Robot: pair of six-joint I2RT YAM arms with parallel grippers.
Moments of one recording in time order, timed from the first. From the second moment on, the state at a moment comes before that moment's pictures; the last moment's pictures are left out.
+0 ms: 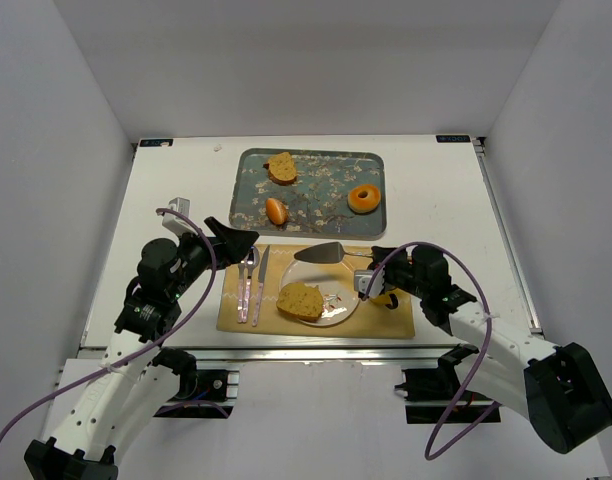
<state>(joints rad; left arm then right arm) -0.34 0.63 0.61 -0.13 0.19 -0.73 0.50 1.00 0.33 0.26 -0.34 -1.41</state>
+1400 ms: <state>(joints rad) -0.34 0.68 0.60 -0.10 0.19 -0.73 -0.16 1.69 0.93 -0.23 -0.14 -0.31</state>
